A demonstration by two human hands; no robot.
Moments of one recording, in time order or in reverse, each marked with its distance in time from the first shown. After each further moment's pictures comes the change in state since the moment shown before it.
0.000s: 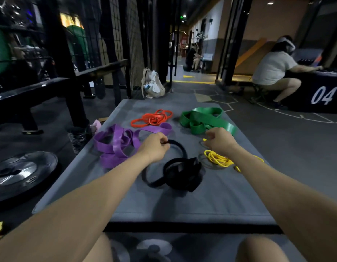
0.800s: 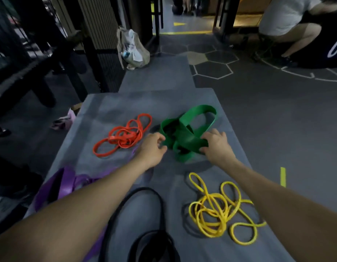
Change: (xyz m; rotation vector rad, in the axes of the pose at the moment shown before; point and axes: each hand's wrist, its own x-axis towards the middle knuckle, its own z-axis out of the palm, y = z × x) left_hand 0.249 0.055 0.053 0.044 -0.189 -0.095; right_hand 0.222 0.061 -0.036 -0.143 -0.158 0.081
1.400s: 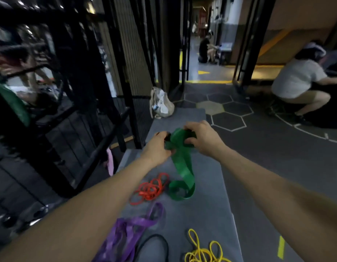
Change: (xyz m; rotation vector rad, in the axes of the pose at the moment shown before) left_hand -0.025 0.263 -0.304 0.034 0.166 0.087; right_hand 0.005 -0.197 -0.379 0.113 0.026 -0.449
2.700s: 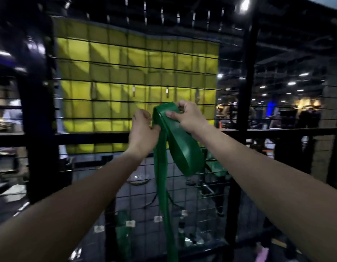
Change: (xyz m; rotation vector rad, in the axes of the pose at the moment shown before) left_hand -0.425 0.159 -0.372 0.285 1.499 -0.439; right_hand -0.172 -0.511 -0.137 1.037 -0.431 -1.061
